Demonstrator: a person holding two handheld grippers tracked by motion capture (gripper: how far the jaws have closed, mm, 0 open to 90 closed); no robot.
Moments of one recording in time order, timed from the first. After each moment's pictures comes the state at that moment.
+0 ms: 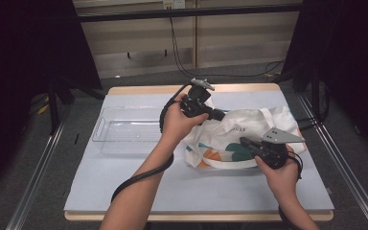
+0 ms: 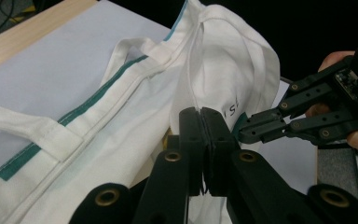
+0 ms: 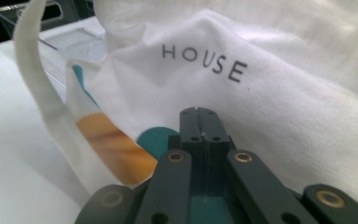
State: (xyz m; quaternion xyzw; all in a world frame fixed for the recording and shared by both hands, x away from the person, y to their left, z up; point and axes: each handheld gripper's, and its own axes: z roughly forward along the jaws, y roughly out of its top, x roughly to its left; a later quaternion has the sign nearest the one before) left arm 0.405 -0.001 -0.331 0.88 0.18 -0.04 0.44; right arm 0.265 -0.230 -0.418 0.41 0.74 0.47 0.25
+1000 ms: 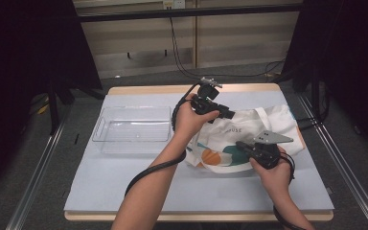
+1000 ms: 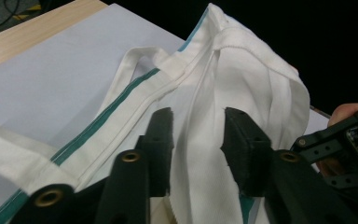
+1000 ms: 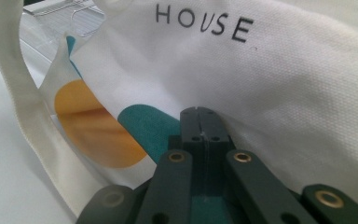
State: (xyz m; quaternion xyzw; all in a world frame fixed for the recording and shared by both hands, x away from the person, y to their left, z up) left arm 0.431 -0.035 -0.353 0.86 0.21 -0.05 0.45; right arm 0.277 -0.224 -0.443 0.43 0.75 0.45 0.23
